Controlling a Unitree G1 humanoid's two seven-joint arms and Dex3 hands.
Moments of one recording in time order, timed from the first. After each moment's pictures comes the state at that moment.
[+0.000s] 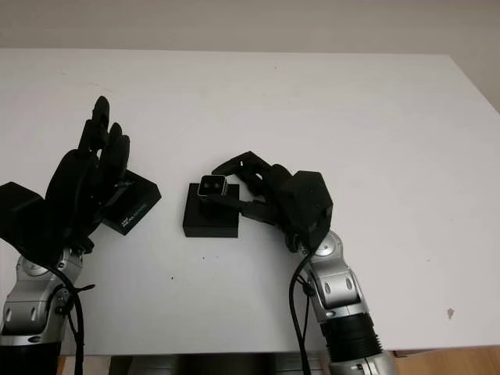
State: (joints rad) left arm -0.20 0.24 0.18 -0.14 -0.13 0.14 -0.16; right arm -0.35 -0.11 0.11 0.09 0.02 0.25 0.29
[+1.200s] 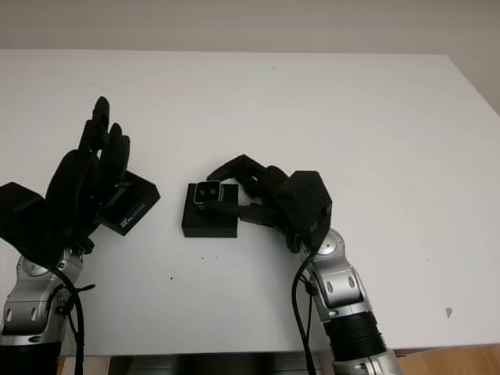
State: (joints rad) left arm -0.20 0.23 0.18 -0.14 -0.13 0.14 -0.16; right arm -0.36 -0.14 0.14 0.09 0.01 0.26 0.36
